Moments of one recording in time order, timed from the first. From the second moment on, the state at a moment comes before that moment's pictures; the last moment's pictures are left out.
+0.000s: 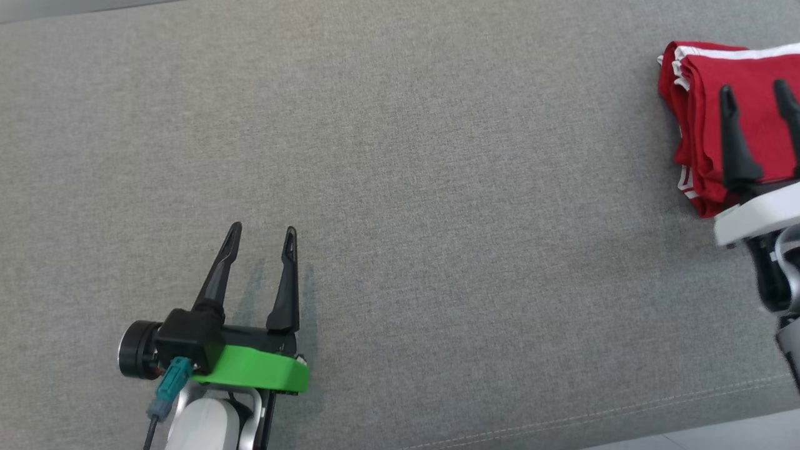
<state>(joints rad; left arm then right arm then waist) -0.15 0.05 -0.22 0.09 -0.18 -0.05 -0.26 -0.53 -0.51 0.15 0.39 0.54 0.13 -0.26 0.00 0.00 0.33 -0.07</state>
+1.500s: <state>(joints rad) 0.10 0.05 -0.14 0.13 -0.23 0.00 -0.26 0.13 -0.08 0.07 0.04 0.18 0.13 -0.26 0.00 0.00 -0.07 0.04</state>
